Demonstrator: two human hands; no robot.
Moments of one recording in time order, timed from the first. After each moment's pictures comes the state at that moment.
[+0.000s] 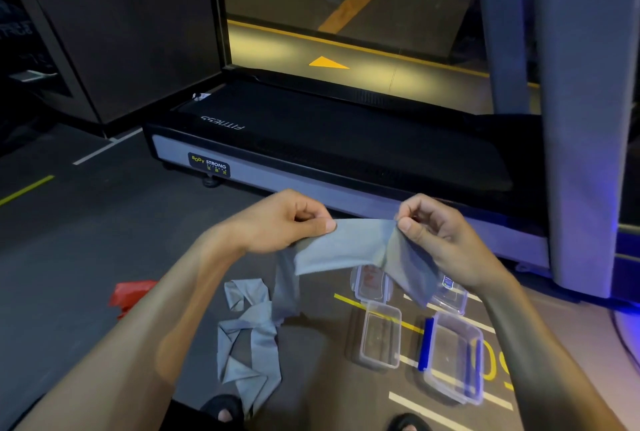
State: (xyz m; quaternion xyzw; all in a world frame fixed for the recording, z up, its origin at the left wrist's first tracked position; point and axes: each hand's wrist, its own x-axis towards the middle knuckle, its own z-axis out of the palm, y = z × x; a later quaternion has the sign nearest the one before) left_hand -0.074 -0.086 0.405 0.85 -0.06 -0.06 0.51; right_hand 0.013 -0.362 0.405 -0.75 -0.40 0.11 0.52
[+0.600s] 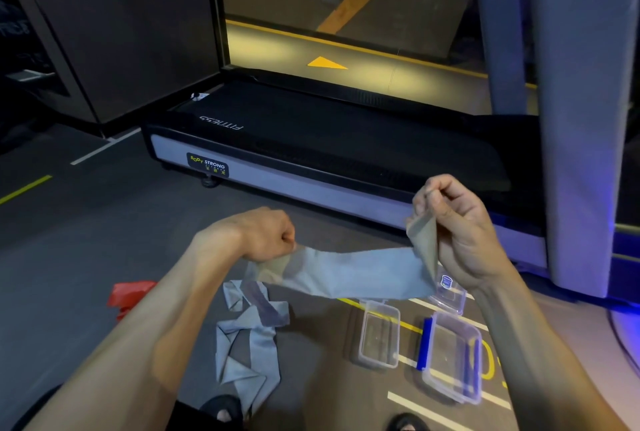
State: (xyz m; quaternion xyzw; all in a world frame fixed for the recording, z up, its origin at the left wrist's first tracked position) left_hand -0.067 -0.070 0.396 0.97 0.04 -0.17 0.14; right_hand 0.013 -0.355 0.411 -0.54 -0.29 0.15 0.77
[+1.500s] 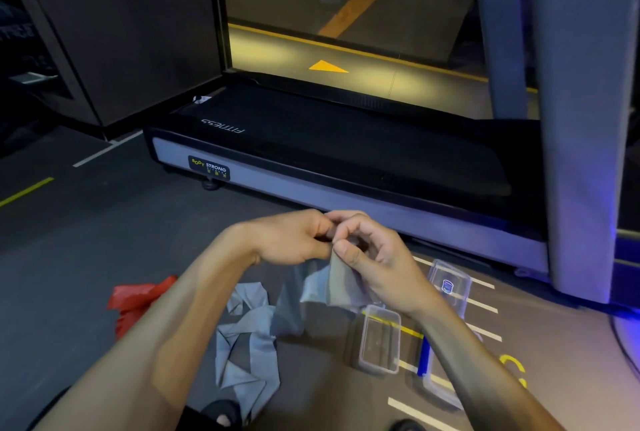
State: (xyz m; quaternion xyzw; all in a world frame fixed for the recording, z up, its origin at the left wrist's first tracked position) left_hand -0.070 -0.105 0.417 0.88 -0.14 -0.16 0.43; right_hand -0.029 -0.298 0.385 -0.68 -0.41 0.12 0.59
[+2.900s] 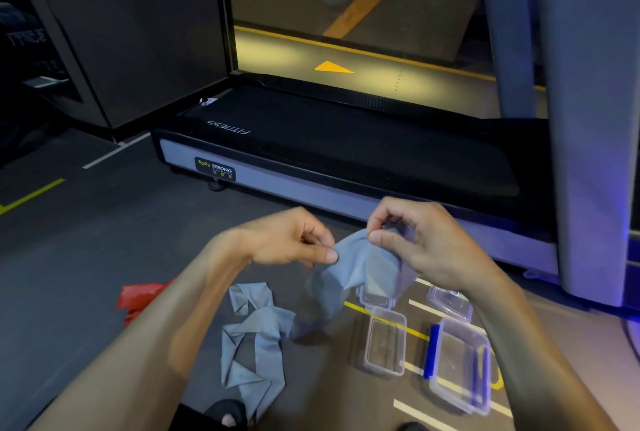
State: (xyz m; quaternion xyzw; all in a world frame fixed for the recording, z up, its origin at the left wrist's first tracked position) left_hand -0.072 -0.087 0.402 0.85 -0.09 -0.16 0.49; right_hand -0.005 -0.332 0.439 -0.81 -0.46 0.04 0.35
